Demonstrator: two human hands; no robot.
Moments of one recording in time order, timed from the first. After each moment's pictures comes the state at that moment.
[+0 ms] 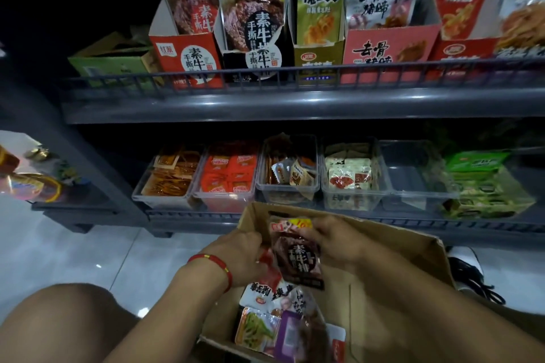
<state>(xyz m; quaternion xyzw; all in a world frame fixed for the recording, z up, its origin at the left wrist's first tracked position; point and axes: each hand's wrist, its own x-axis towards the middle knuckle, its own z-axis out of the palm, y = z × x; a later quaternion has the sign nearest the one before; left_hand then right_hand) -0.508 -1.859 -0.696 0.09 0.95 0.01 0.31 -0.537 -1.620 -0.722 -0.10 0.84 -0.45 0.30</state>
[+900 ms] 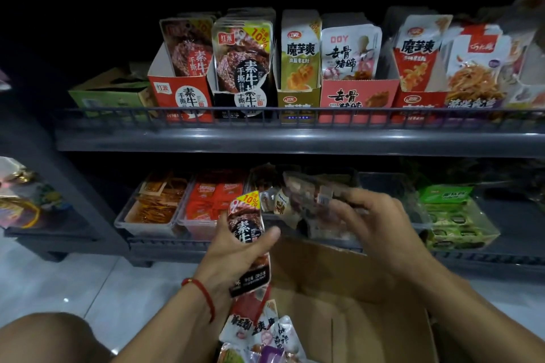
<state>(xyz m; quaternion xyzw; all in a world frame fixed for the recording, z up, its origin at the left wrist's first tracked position) -0.489 -1.808 -0.619 -0.18 0.74 0.64 0.11 -0.515 -1.564 -0.594 -0.16 0.88 -0.44 -0.09</state>
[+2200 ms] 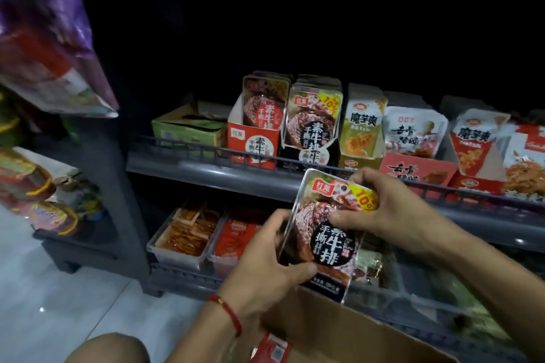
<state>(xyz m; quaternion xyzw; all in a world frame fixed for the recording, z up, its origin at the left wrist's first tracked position) -0.502 -1.844 -0.548 0.04 0.75 0.65 0.04 -0.558 -1.640 -0.461 -0.15 0.85 -0.49 0.11</state>
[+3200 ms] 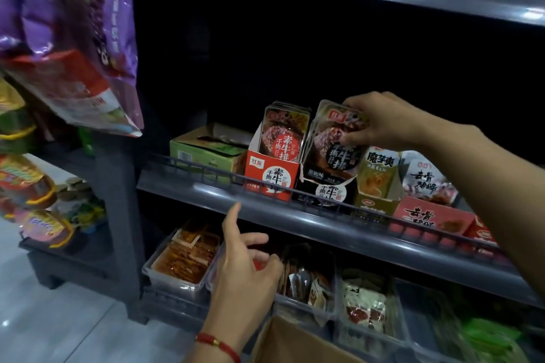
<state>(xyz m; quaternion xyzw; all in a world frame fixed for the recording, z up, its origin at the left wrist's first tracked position) -0.510 -1.883 -0.537 -0.12 0.76 0.62 -0.15 -0.690 -1.706 -0.335 -0.30 0.95 -0.03 -0.14</state>
